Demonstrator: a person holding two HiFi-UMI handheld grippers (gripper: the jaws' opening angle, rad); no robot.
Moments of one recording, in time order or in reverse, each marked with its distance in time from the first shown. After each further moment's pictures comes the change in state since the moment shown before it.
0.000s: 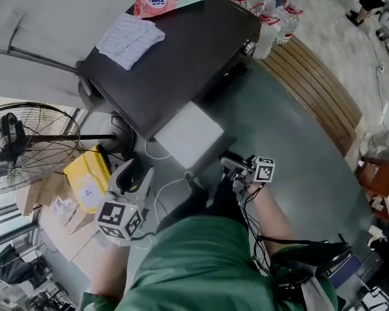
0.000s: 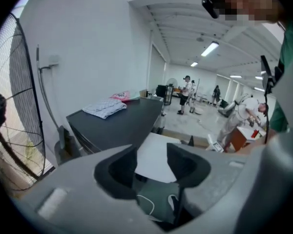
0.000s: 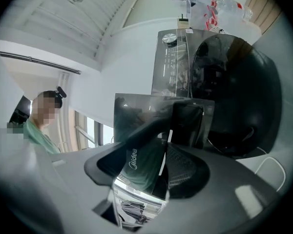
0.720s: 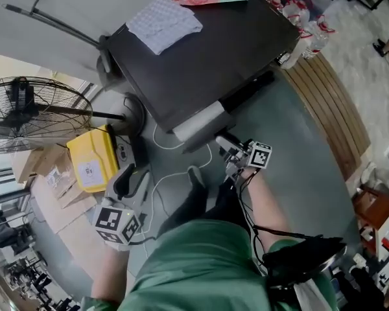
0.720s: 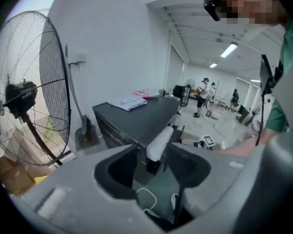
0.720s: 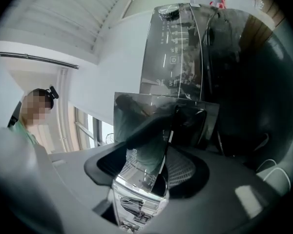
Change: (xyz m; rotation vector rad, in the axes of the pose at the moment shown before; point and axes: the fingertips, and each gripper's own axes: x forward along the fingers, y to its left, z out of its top) left arm -0.049 0.046 -0.038 -0.128 0.008 0.182; right arm 0.109 -0.041 0.023 -0.026 0.069 0.023
